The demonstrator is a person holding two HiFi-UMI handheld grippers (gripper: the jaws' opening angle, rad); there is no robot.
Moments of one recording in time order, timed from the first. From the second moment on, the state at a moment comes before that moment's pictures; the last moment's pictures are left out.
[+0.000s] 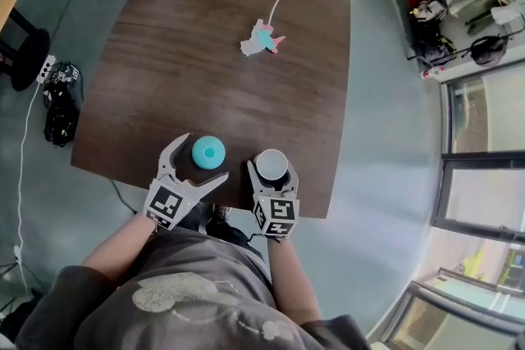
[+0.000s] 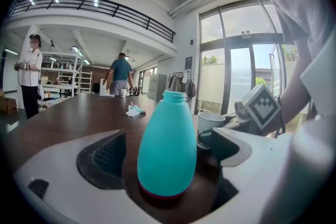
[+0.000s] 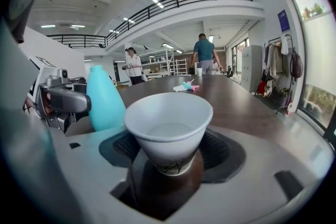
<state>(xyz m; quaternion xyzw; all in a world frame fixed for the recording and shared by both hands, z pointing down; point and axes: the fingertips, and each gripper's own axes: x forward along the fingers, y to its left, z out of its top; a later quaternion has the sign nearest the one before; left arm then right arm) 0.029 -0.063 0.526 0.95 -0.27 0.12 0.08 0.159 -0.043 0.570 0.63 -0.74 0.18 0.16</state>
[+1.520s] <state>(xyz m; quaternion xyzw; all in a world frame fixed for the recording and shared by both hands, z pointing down) 0.056 -0.078 0.544 0.95 -0.25 0.15 0.05 0.159 -0.045 0.571 0.64 -0.73 0.18 0.15</state>
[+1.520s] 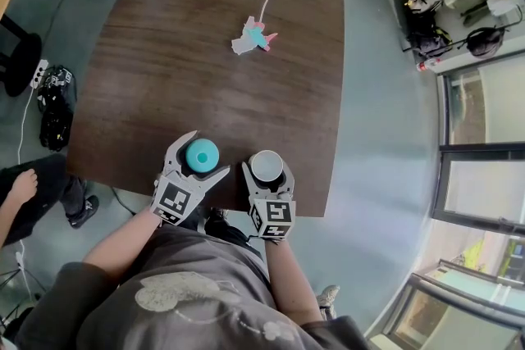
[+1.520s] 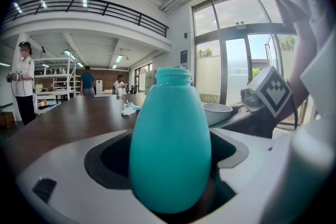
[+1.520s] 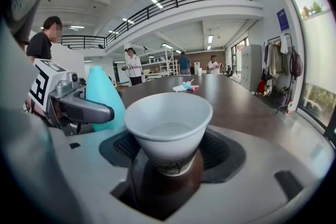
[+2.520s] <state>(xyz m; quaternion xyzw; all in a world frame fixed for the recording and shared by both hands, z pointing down) 0.055 -0.083 0.543 0.95 -0.26 0.14 0.06 0.153 -0.054 0.501 0.60 -0.77 0.15 0.15</state>
